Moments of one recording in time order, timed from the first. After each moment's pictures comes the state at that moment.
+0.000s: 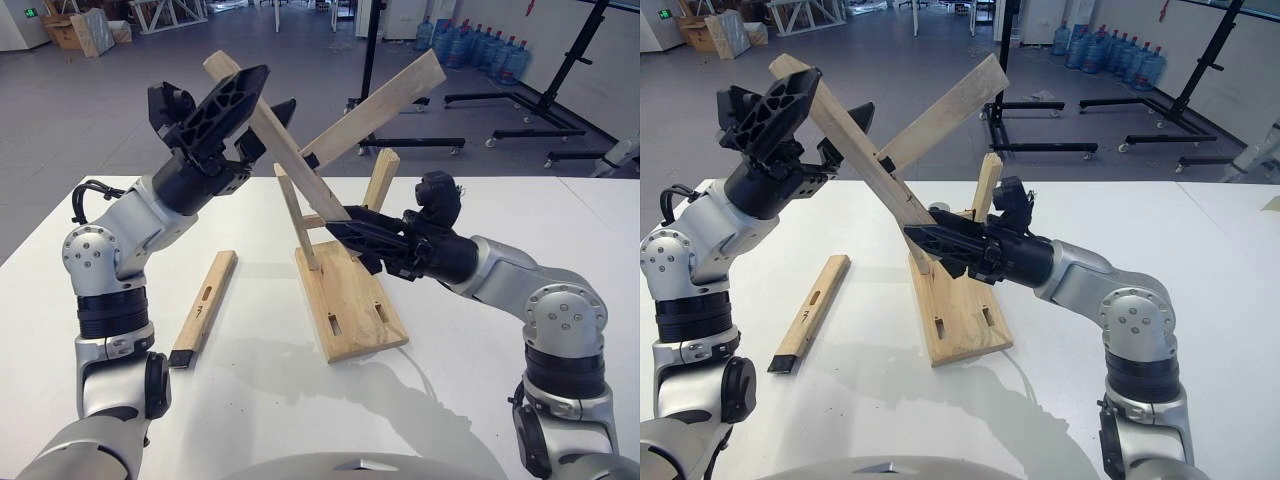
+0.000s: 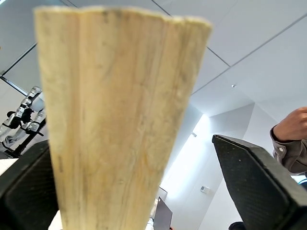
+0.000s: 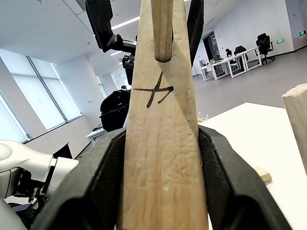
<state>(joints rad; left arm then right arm) -0.65 0.41 0.27 -0.07 -1.90 0.97 -0.29 -0.40 -0.45 -0.11 -0.45 1.37 0.96 0.48</state>
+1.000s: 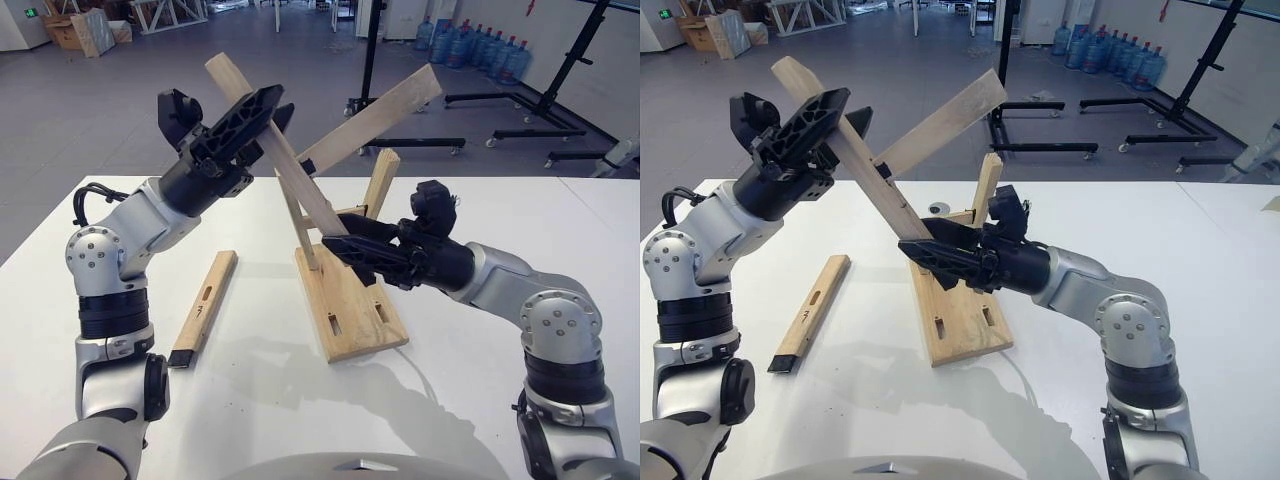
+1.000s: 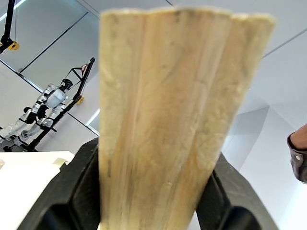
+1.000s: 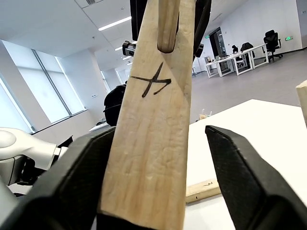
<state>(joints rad) -0.64 0.42 0.25 -0.05 -1.83 0.96 -0.28 -0.37 -0.48 -0.07 -0.47 1.34 0.93 0.53</state>
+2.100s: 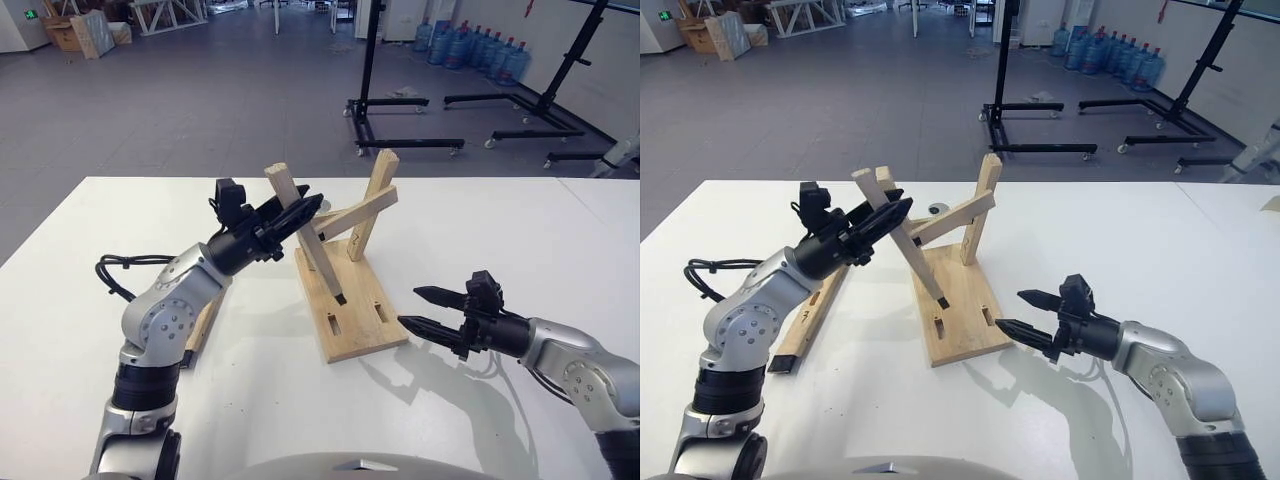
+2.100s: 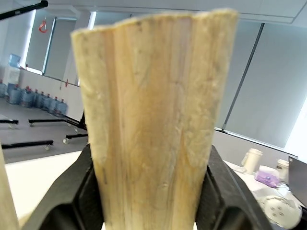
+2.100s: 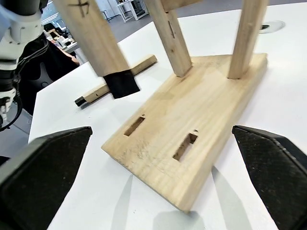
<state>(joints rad) -0.25 0.29 0.03 -0.34 -0.90 0.55 -0.60 0.10 -0.73 -0.12 -0.17 0.78 0.59 0.95</state>
